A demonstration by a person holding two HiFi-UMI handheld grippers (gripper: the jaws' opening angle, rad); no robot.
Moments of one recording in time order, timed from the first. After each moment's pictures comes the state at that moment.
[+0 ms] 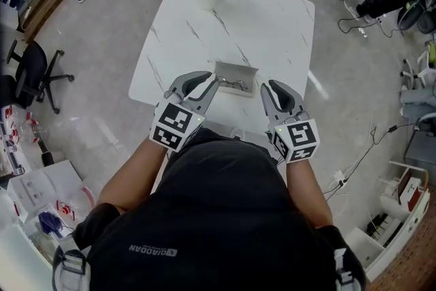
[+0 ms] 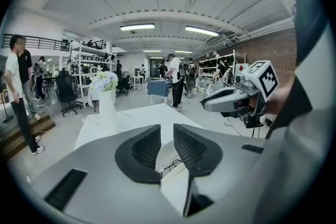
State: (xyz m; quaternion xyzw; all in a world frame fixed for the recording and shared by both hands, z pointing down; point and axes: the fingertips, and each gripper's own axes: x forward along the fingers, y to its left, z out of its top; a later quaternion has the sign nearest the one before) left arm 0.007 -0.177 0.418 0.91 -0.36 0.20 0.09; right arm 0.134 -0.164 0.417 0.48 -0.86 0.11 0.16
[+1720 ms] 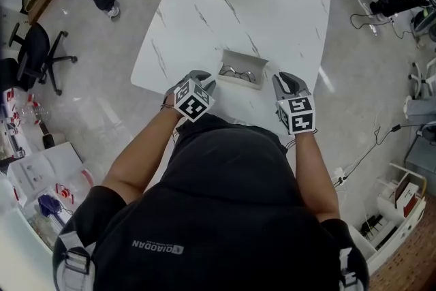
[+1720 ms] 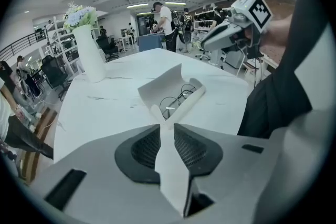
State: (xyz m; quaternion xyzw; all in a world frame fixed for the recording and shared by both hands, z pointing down) left arm -0.014 -0.177 0.624 0.84 -0.29 0.44 0.13; right arm 0.176 -0.197 0.548 0.46 -0.81 0.15 0.33
